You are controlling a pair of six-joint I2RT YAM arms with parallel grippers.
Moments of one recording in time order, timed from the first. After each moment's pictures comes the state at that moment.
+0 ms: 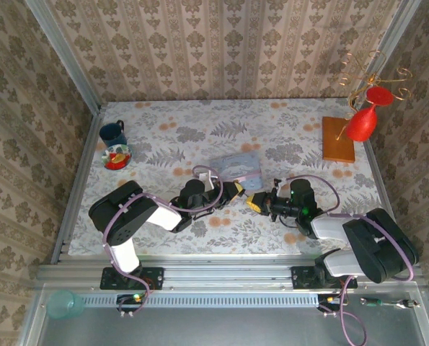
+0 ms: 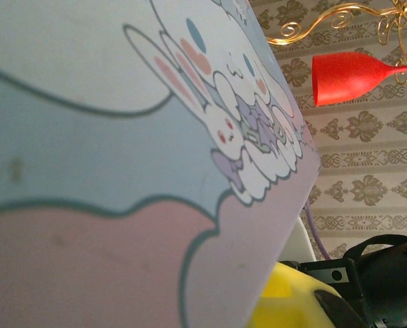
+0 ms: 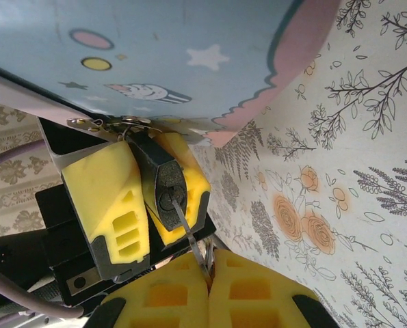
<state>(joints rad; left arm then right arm) -0.88 1.77 0.53 1.06 0.30 -1.33 0.35 1.35 0.24 0.71 -0.74 1.39</state>
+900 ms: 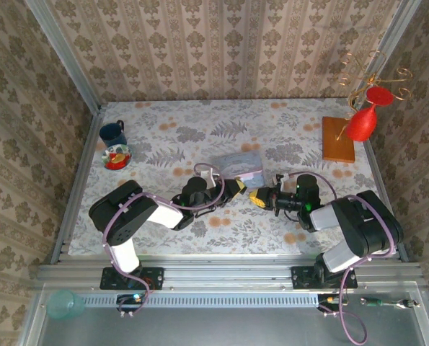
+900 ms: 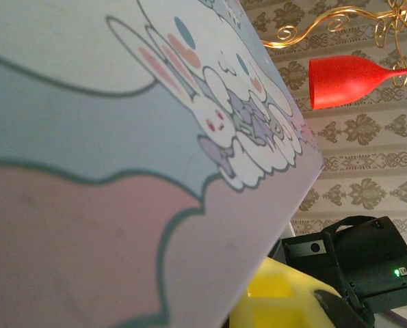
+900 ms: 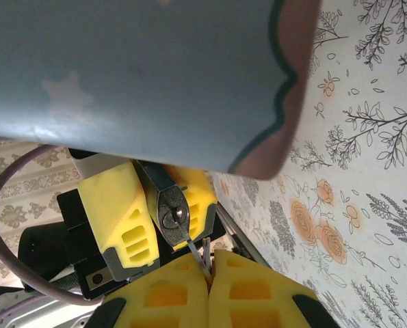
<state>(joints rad) -0.88 1.77 0.57 1.02 0.29 -1.33 0.23 1.54 0.26 0.93 -0.94 1.42</state>
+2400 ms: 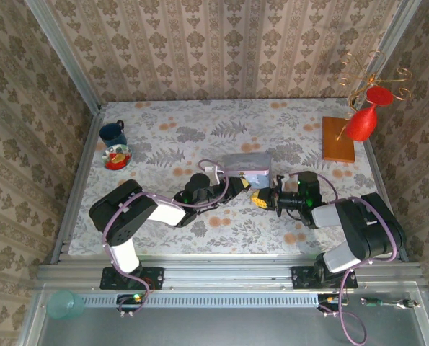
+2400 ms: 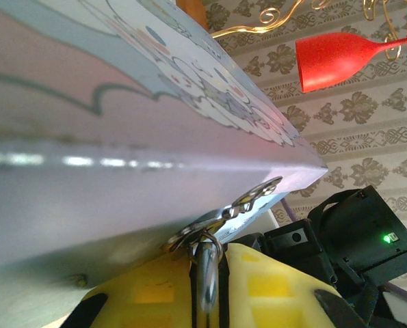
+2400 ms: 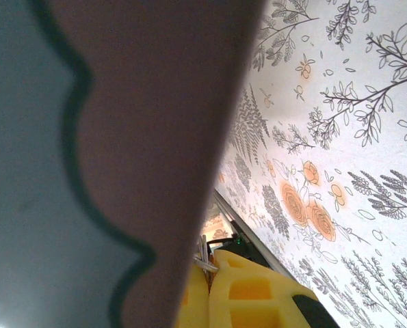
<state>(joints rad) -0.89 1.77 0.62 0.97 0.33 -1.23 0.19 1.51 0.30 0.75 -1.00 1.39</state>
